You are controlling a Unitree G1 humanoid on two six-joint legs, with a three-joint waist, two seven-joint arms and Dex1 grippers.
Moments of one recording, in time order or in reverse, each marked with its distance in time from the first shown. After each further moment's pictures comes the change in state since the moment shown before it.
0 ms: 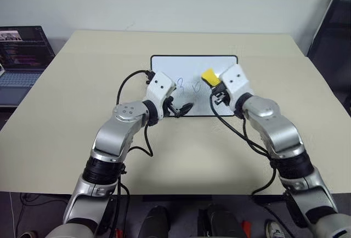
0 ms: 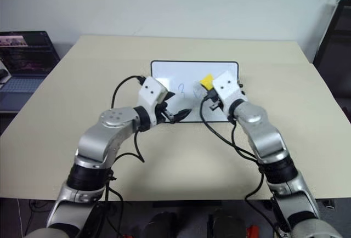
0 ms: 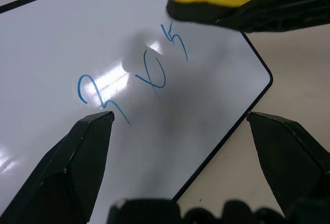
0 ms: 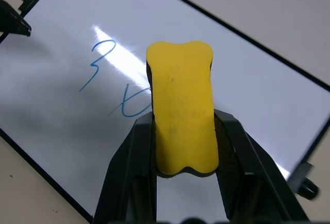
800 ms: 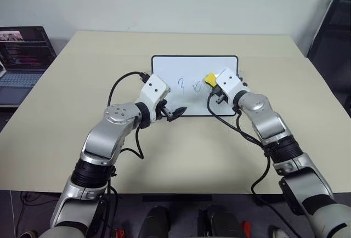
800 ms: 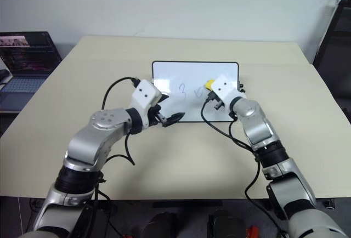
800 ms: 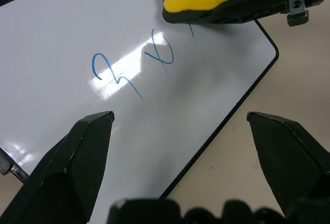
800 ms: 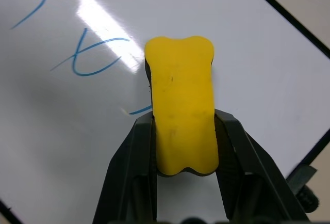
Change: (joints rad) left arm 0.034 0.076 -0.002 -0.004 -0.008 -0.048 -0.042; right arm -0.110 0.005 0.011 0.378 -0.168 -0.237 0.021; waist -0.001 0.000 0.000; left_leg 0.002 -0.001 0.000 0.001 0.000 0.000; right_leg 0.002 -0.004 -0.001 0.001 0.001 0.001
